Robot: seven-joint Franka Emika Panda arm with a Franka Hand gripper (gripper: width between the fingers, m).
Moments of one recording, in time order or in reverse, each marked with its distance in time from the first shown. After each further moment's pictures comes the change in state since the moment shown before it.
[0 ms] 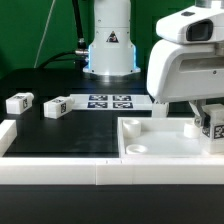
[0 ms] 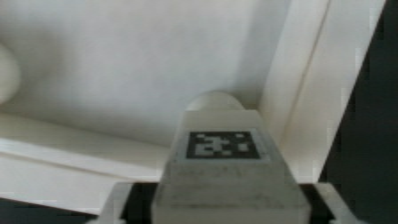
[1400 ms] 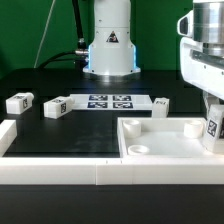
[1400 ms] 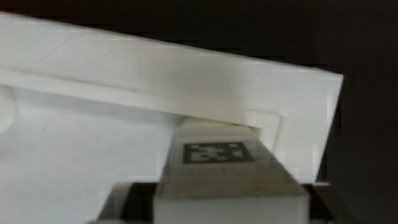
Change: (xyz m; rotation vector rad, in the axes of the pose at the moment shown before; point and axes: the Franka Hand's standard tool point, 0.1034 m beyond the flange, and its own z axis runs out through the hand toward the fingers) arm 0.000 -0.009 0.002 0.093 0.004 1.599
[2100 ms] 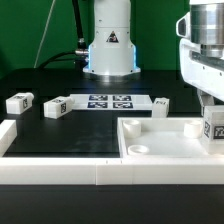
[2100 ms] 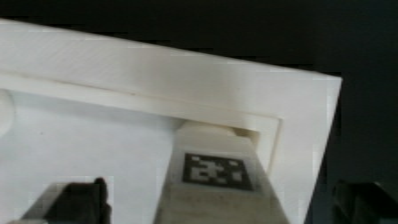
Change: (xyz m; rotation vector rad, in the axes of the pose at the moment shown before) arm 0.003 0.000 -0.001 0.001 -0.019 -0.221
